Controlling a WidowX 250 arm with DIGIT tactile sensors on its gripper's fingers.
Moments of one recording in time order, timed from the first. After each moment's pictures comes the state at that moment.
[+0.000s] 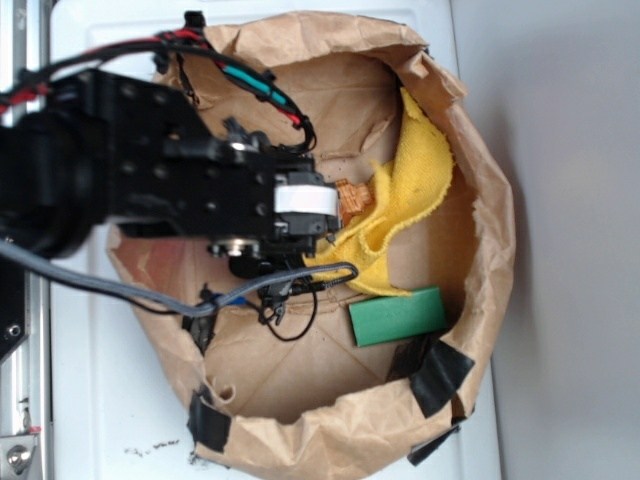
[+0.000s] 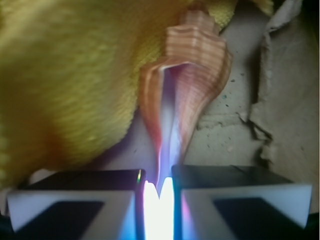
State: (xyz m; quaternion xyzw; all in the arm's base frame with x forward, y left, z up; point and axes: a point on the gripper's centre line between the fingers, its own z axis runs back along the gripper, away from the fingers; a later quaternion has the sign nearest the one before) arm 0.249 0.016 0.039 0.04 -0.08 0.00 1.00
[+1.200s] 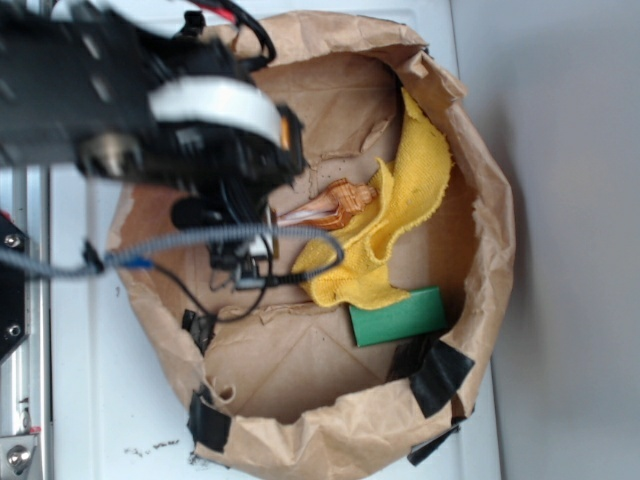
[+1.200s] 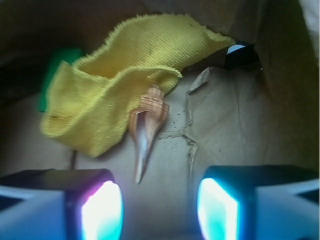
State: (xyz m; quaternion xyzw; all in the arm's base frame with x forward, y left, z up) arm 0.241 0.028 0.093 0.05 -0.15 -0.03 0.99
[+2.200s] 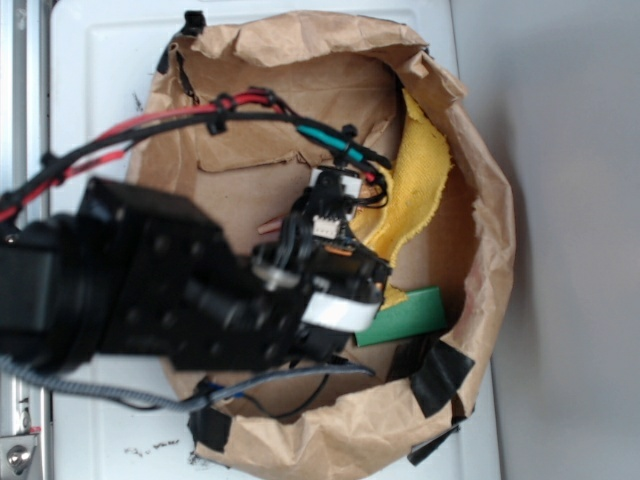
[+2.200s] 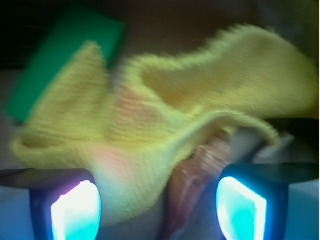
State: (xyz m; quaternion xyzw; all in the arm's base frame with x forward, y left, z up) arm 0.279 0.001 0.054 0.13 -0.12 -0.15 0.97
